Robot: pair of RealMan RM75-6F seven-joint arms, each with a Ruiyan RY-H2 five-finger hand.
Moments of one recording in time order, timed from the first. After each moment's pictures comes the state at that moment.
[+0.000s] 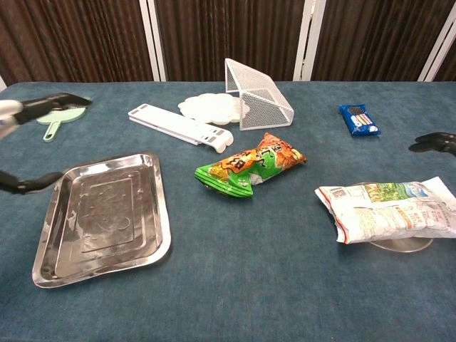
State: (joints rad) left arm -0.44 -1.37 0.06 -1.65 1.49 1.39 0.11; right arm 0.26 -1.25 0.02 -1.67 -1.54 1.15 -0.16
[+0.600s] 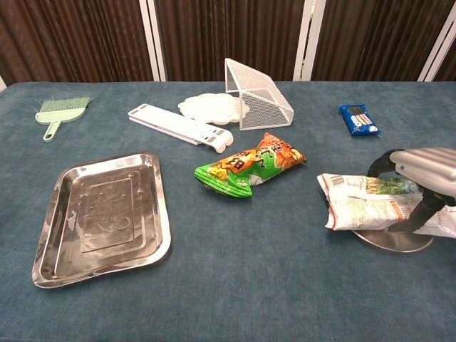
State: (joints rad) left arm -0.23 -1.34 0.10 -1.40 1.54 1.52 -0.11; right arm 0.44 -1.52 0.14 -1.50 -1.16 1.01 -0.49
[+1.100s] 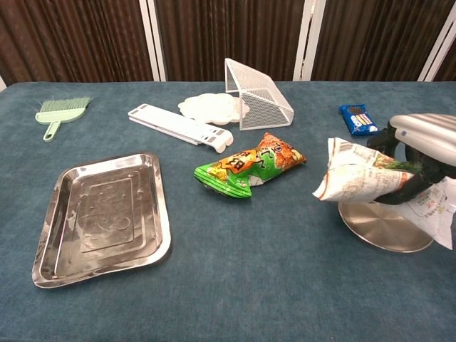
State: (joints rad) left arm -0.20 -1.36 0.06 -1.36 1.54 1.52 -0.12; right arm 0.44 -1.47 0.14 -1.64 -1.27 1.12 -0.43
